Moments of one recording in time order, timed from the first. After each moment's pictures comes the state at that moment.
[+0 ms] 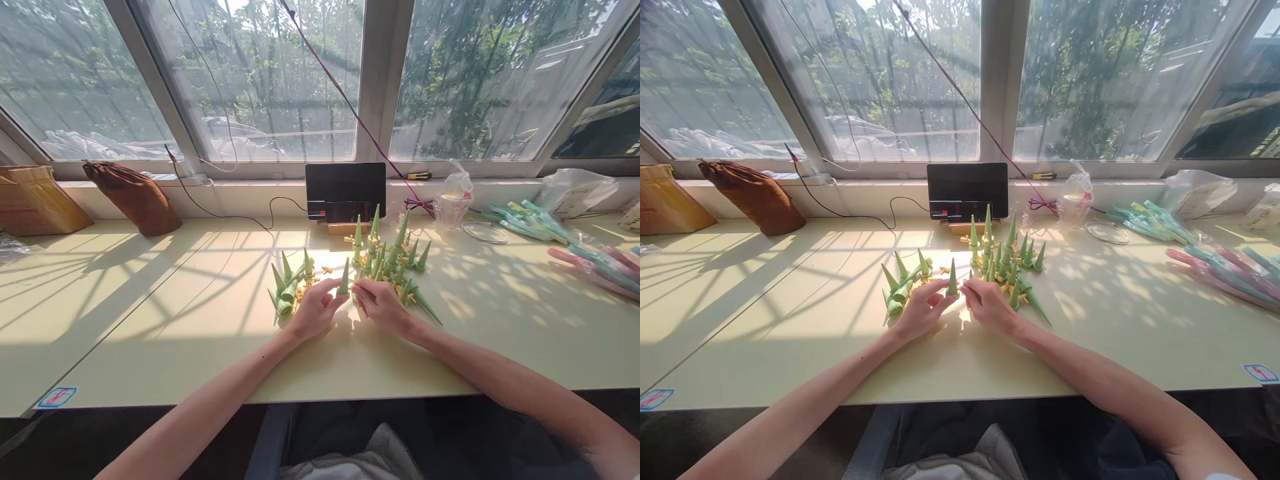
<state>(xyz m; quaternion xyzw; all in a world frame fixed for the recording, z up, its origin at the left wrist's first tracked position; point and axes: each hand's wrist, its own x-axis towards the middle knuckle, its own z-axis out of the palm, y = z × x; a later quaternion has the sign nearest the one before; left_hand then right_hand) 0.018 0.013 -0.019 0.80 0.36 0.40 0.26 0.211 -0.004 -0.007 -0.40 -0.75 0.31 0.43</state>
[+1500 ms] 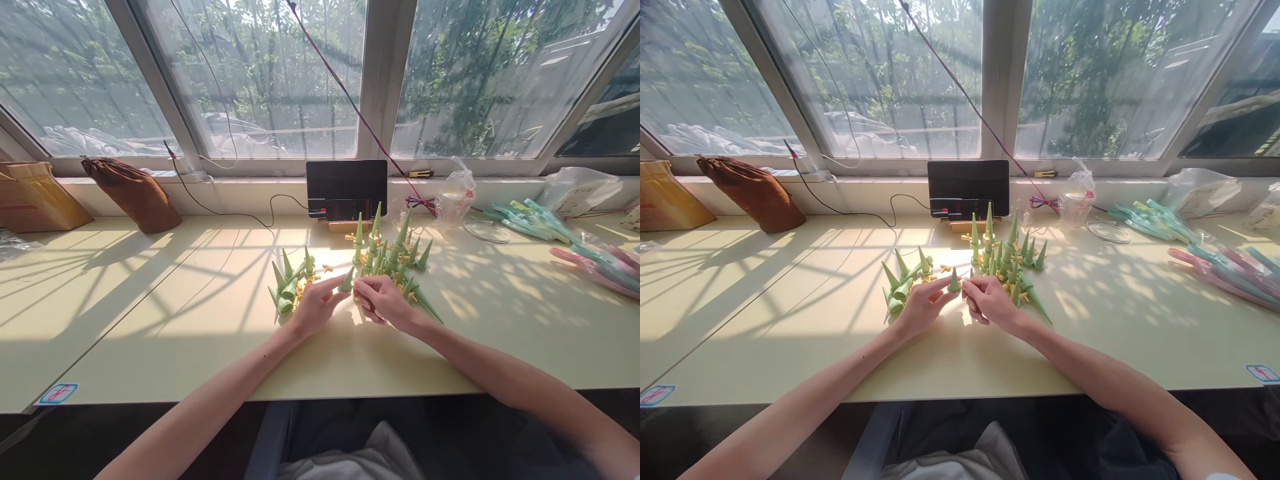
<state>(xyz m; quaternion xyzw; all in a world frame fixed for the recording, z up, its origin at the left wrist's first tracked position) 0.020 0.014 -0.013 0.80 0.34 0.42 0.24 0.210 -0.005 0.003 -0.36 -0.61 0.57 0.42</state>
